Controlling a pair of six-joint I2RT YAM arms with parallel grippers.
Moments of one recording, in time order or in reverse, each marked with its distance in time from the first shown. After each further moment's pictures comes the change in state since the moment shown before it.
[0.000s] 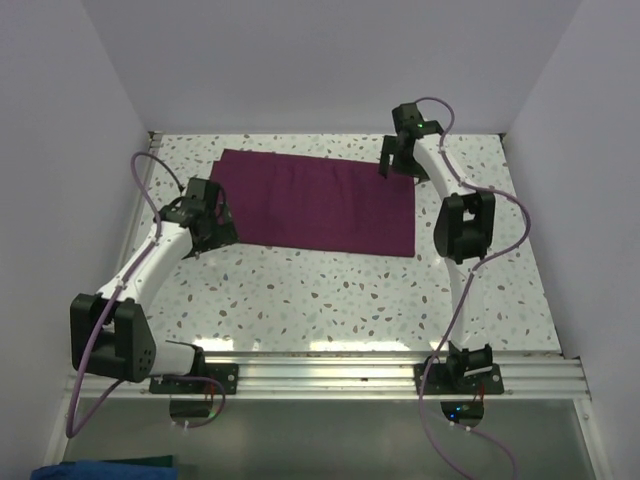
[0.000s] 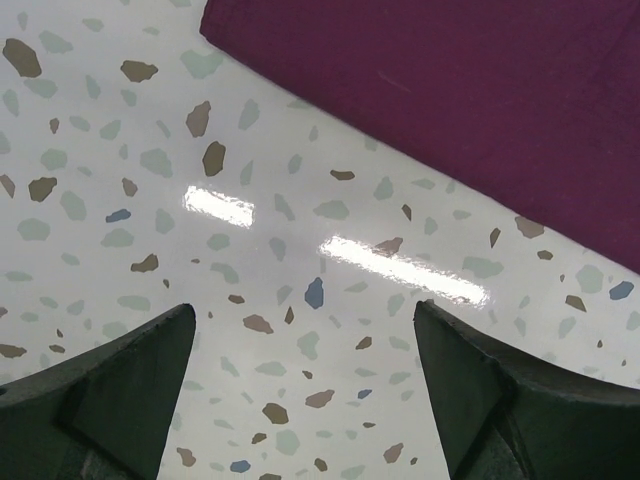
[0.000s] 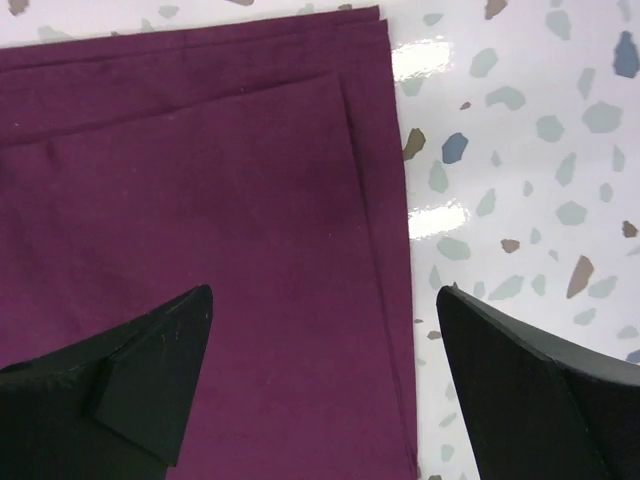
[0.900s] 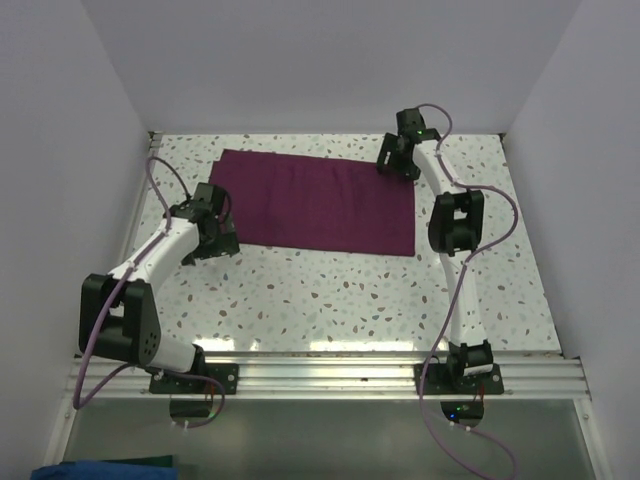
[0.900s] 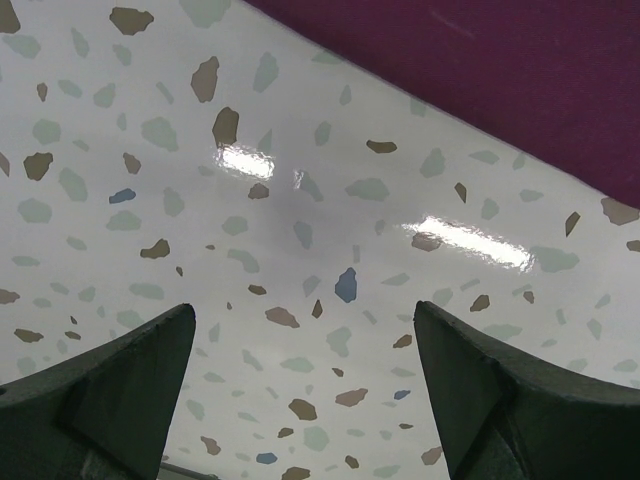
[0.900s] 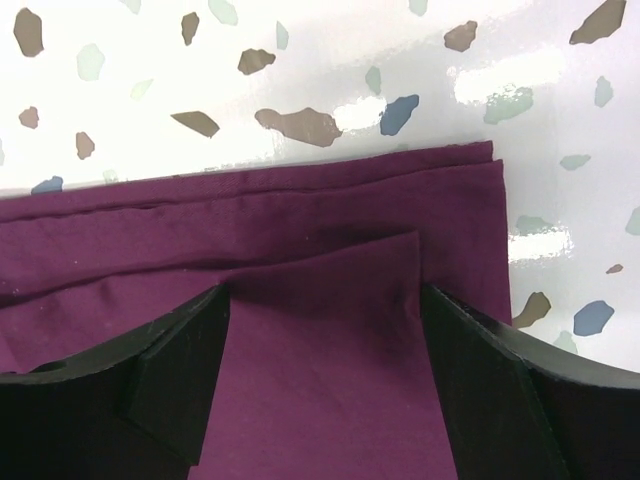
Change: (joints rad) left arm 0.000 0.075 -0.034 -0.023 -0.019 0.030; right arm -0.050 0.251 0.188 0.143 -0.190 0.064
